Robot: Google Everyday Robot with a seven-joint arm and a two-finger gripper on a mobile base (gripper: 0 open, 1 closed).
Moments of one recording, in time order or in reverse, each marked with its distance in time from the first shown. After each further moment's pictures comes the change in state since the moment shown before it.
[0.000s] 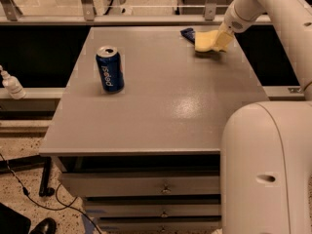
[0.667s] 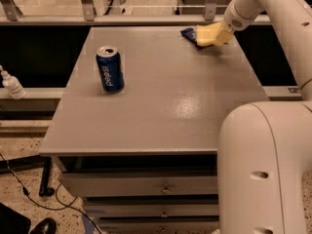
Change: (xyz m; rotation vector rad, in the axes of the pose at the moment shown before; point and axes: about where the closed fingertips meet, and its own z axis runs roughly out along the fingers) arm 0.000 -0.007 0.000 0.012 0.001 -0.001
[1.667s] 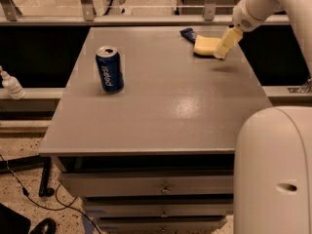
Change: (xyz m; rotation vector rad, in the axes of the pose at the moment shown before) arm 0.005 0.011 -0.021 -0.039 -0.087 0.034
